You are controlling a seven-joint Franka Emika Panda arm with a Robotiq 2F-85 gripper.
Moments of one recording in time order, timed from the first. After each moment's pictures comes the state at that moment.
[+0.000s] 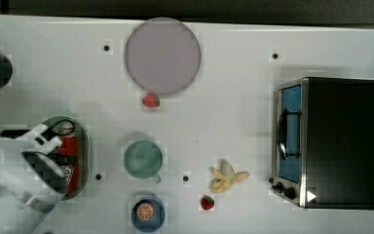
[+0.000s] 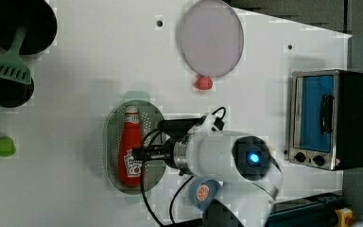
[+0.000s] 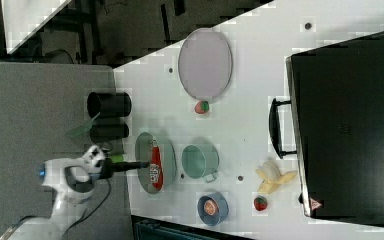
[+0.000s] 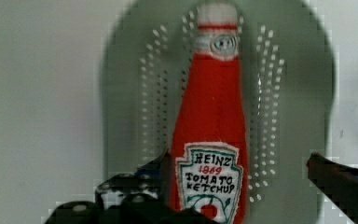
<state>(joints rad) 0.00 0.41 0.74 -2.15 -0.24 0.82 0.08</state>
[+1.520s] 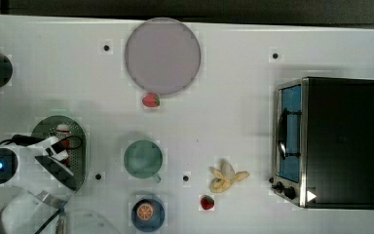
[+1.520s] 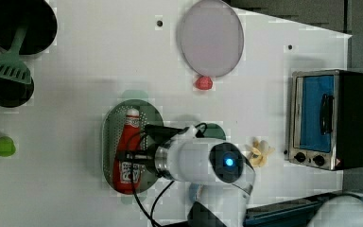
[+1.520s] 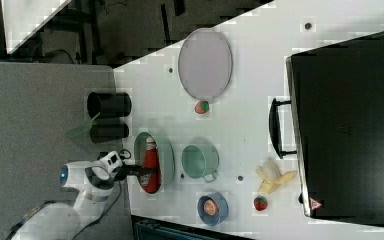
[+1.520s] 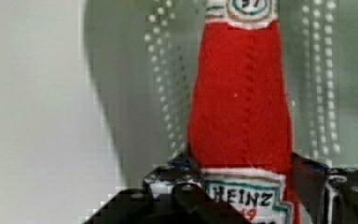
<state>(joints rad) -0.02 0.53 0.79 -2.18 -0.30 0.97 0.35</state>
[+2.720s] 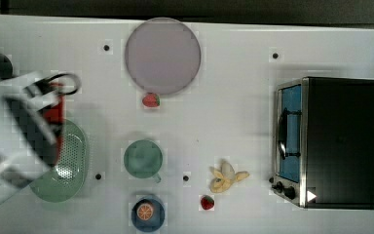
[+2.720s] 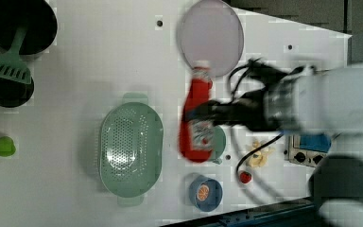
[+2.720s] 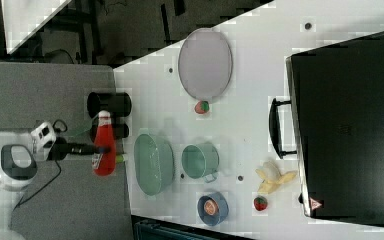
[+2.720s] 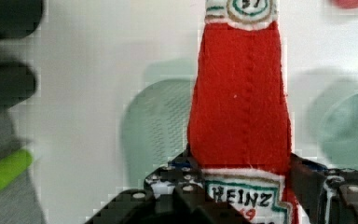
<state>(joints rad) -0.42 0.32 1.03 -1.79 -0.11 0.34 0.04</state>
